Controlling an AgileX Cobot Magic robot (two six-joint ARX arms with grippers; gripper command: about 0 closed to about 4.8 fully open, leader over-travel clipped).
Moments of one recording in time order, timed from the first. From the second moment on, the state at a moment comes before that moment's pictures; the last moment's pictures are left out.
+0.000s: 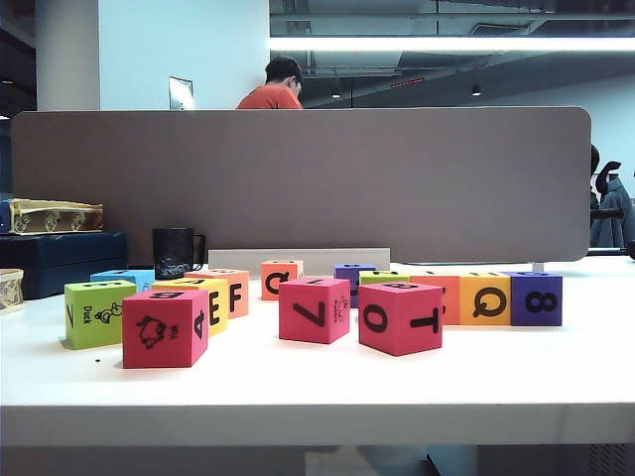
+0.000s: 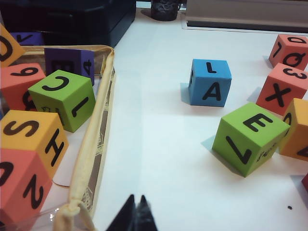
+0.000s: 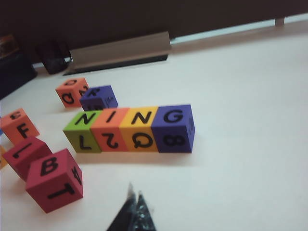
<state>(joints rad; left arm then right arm) 0.01 0.00 0.03 -0.25 -0.02 -0.02 0.01 0.01 0.05 -0.12 -0.26 0.22</state>
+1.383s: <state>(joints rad) 0.01 0.00 0.03 -0.25 -0.02 -0.08 0.01 0.20 0.51 -0.44 -0.28 0.21</state>
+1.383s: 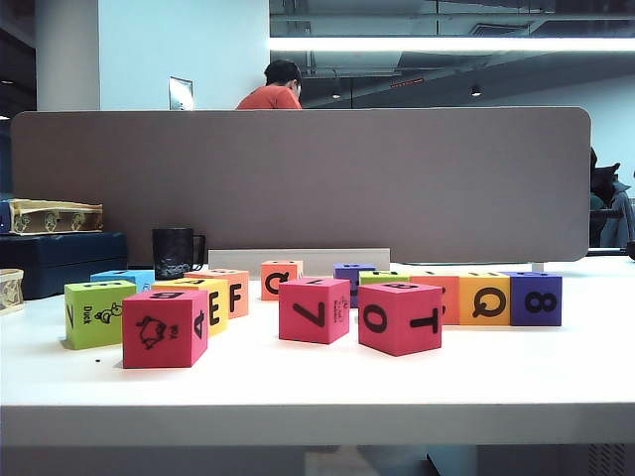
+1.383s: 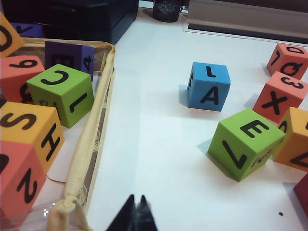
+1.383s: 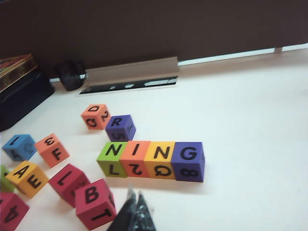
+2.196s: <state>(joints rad) 0.01 0.00 0.03 -0.25 0.00 -0.15 0.03 0.61 0.74 -0.50 -0.42 0.13</state>
